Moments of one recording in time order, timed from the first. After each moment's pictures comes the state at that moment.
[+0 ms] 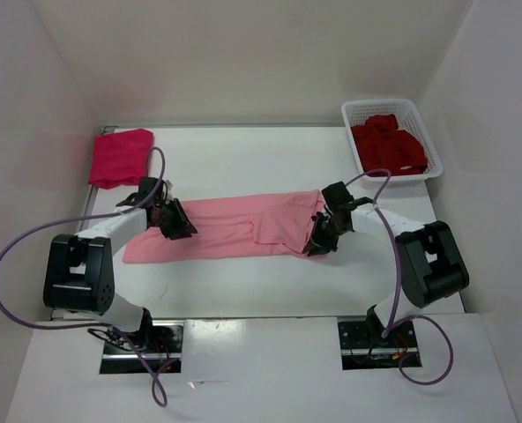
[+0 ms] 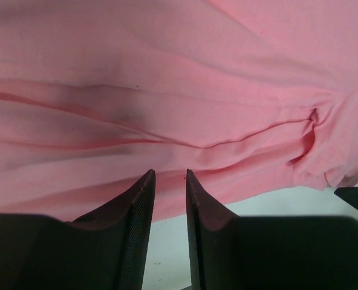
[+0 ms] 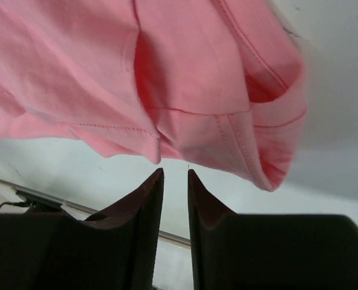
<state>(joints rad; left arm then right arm) -0.05 1.51 0.82 -0.38 0.33 -0.58 0.34 1.55 0.83 -0.54 -0.31 0.75</state>
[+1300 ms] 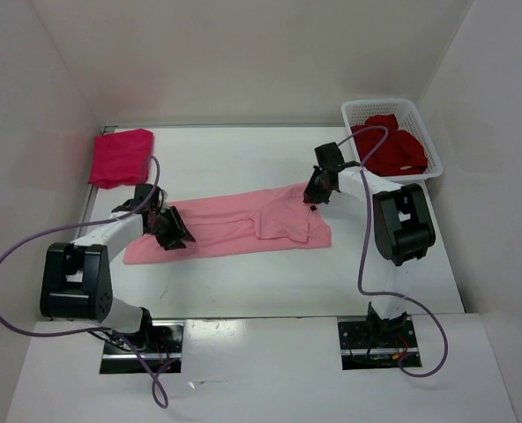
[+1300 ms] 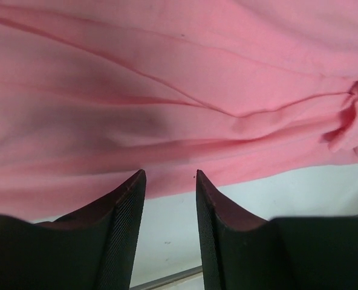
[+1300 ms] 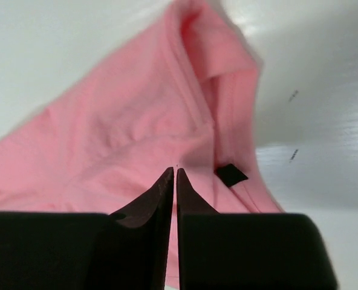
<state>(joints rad) -0.03 1.48 0.77 -0.46 0.33 -0.58 0.27 1.91 1.26 -0.41 -0.06 0.73</state>
